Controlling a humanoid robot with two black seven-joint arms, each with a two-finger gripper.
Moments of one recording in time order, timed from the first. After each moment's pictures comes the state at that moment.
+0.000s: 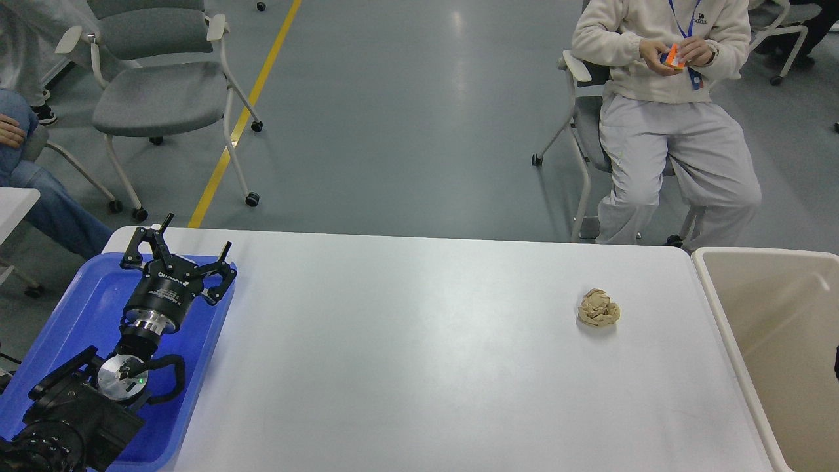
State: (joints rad) left arm -0.56 0.27 -0.94 -0.27 -0.14 -0.79 -0.32; right arm 0.68 -0.52 0.25 0.16 0.37 -0.23 0.03
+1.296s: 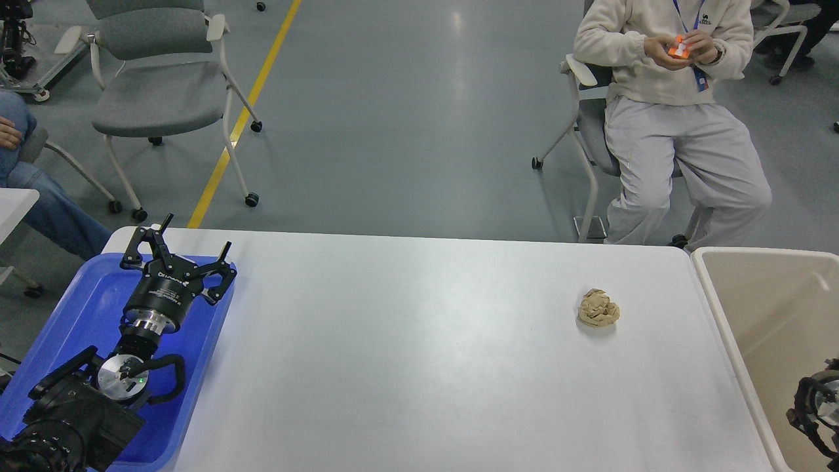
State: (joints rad) left arm -0.56 0.27 -0.94 -0.27 -0.14 -0.79 -0.32; right arm 0.59 -0.43 0.37 0.13 0.33 -0.19 -0.01
